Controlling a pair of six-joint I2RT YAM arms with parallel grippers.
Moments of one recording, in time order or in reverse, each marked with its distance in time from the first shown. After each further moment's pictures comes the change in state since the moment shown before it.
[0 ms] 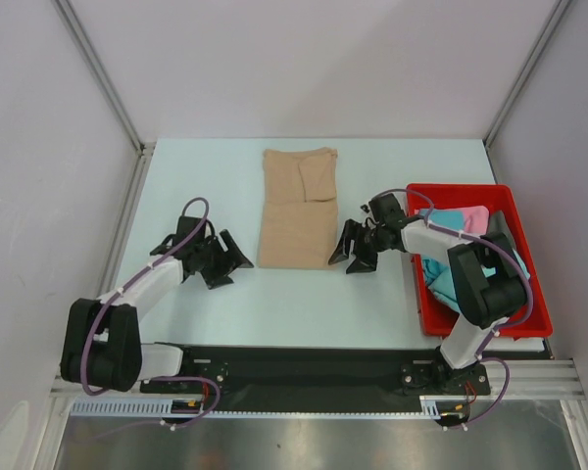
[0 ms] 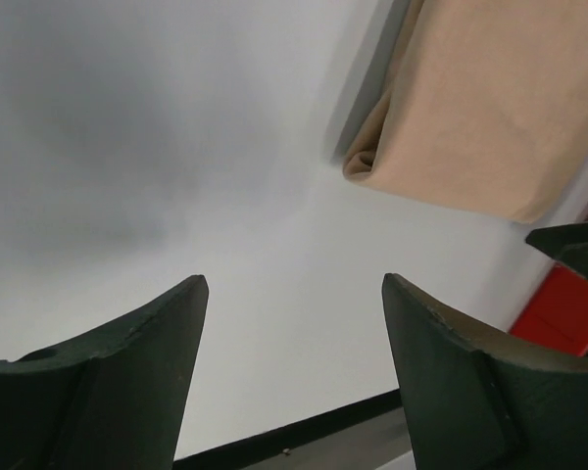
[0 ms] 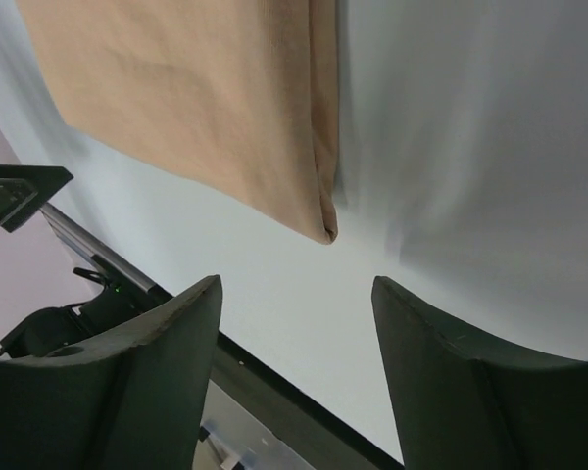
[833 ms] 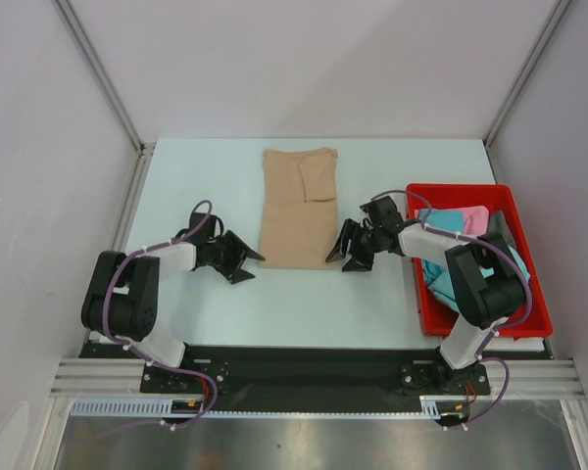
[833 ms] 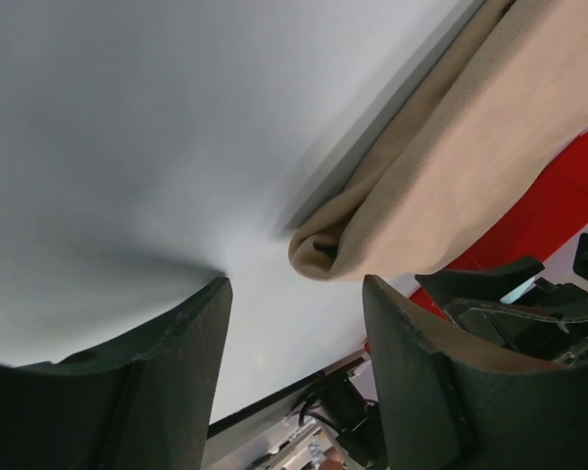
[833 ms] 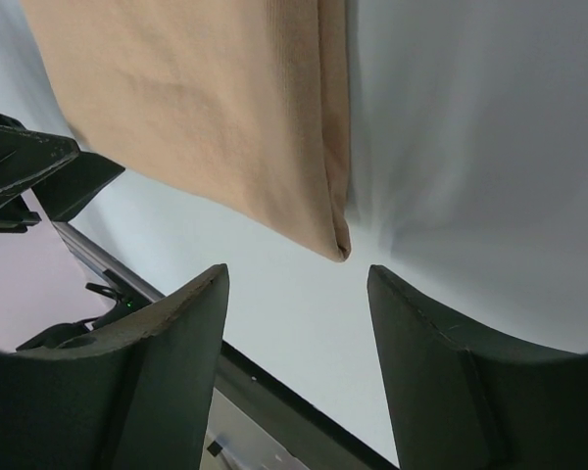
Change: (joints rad) left arm 0.001 0.307 0.033 0.221 0.171 -0.367; right arm 0.032 0.000 -0.037 0.105 0.048 0.089
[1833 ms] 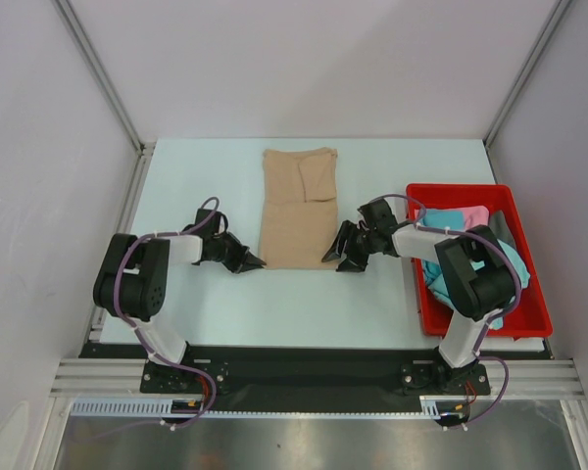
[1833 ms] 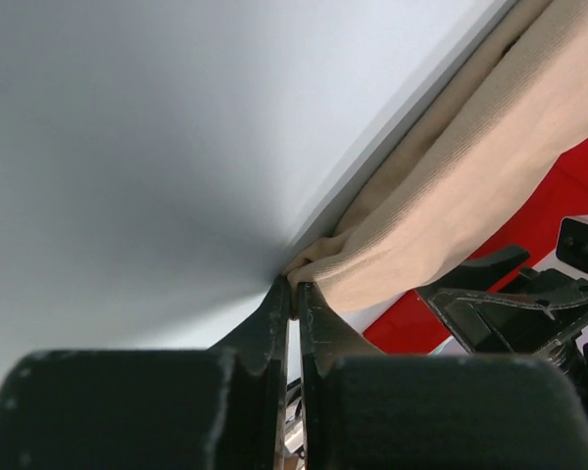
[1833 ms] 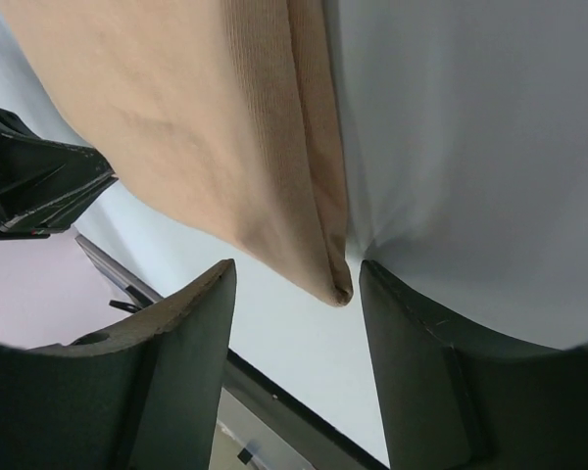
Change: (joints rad) left arm -0.002 0.145 0.065 0.061 0.062 0.003; right arm 0.023 0.069 0.000 0.080 0.021 0.092
